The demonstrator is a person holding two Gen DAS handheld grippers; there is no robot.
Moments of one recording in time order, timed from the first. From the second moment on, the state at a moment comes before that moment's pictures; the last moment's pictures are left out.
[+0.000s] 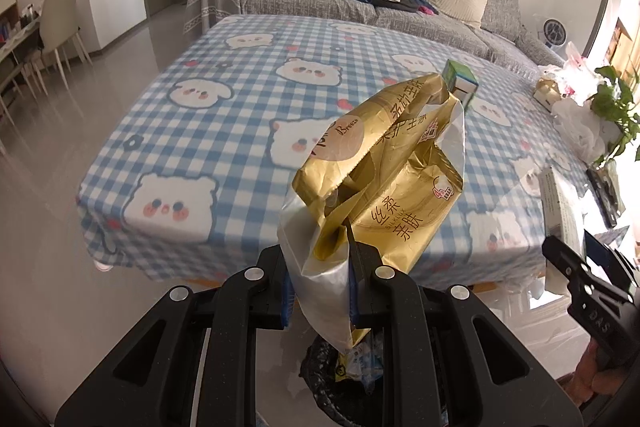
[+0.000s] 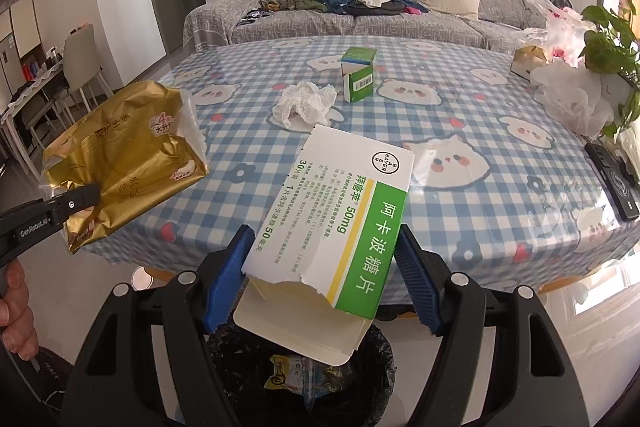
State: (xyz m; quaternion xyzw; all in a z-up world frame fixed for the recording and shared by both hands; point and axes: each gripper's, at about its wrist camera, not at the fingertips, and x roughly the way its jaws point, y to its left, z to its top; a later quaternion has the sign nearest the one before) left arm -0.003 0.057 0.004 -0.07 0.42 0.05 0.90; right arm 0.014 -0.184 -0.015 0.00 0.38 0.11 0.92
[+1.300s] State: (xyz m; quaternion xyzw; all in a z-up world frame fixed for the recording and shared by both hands) left arm -0.111 0.070 -0.095 -0.09 0.48 0.06 0.87; right arm -0.046 -0.163 -0.101 -0.02 0.43 0.12 0.89
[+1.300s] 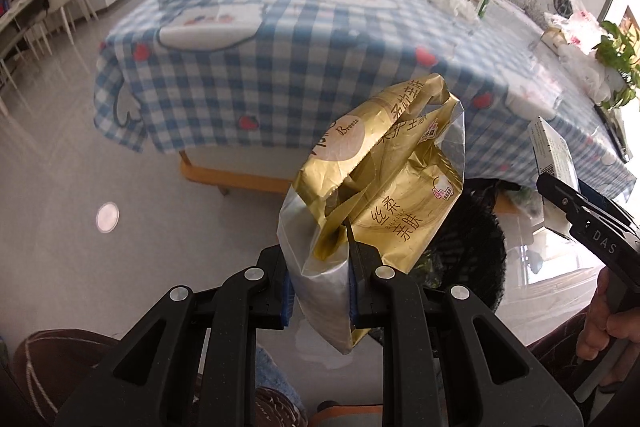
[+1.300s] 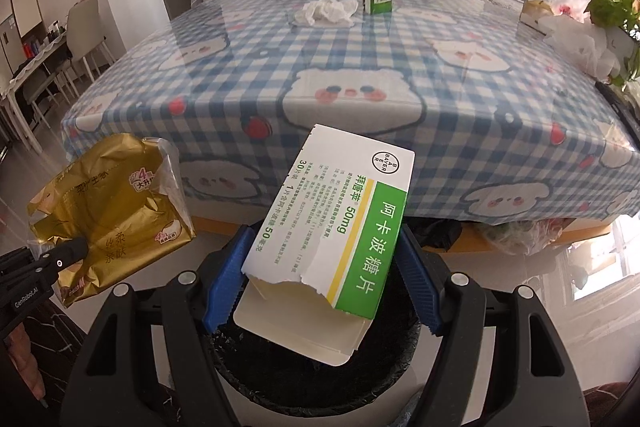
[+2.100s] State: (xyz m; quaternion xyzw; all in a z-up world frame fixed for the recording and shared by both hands) left arm -0.097 0.075 -0.140 -0.09 0.51 0.08 0.85; right arm -0.024 -0.128 -0.199 -0.05 0.51 0.12 0.85
